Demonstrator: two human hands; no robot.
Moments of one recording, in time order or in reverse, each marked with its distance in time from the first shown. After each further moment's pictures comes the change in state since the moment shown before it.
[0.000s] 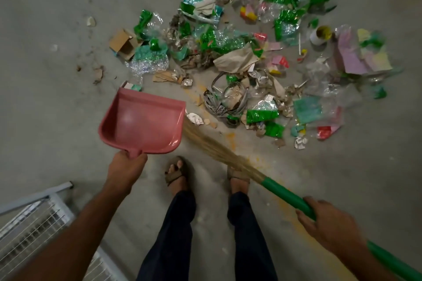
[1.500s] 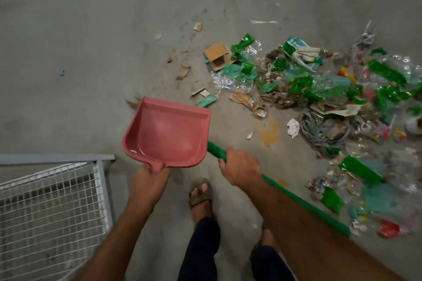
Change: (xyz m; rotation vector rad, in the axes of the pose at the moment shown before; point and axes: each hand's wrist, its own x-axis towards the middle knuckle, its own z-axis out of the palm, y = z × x) left_hand 0.031 -0.092 -0.102 -0.392 0.205 -0.170; right_hand 0.135 -0.452 -0.074 -0.159 0.017 -0.510
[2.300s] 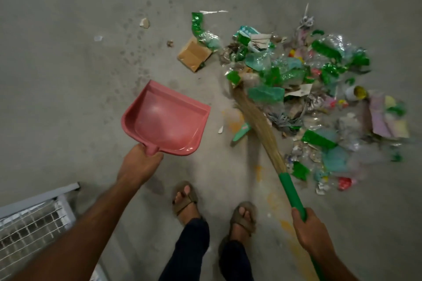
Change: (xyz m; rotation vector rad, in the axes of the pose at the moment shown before) left_hand 0.089 0.077 0.028 0.403 -0.318 0.168; right_hand -0.164 0.168 0.088 0.557 0.128 0.914
